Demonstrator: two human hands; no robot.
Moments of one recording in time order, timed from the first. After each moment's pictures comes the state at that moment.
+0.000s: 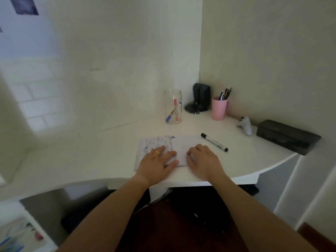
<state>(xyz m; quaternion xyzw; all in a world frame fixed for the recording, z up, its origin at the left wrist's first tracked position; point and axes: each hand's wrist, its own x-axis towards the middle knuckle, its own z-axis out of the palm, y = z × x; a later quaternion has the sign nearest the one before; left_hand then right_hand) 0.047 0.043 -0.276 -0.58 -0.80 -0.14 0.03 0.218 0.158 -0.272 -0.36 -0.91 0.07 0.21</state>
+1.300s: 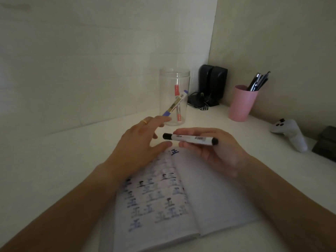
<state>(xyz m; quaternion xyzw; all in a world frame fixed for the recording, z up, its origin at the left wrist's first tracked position) -0.085 0.181 -0.259 -0.64 -0.70 -0.32 0.08 0.105 0.286 -0.246 -0.22 -0.53 0.77 0.27</state>
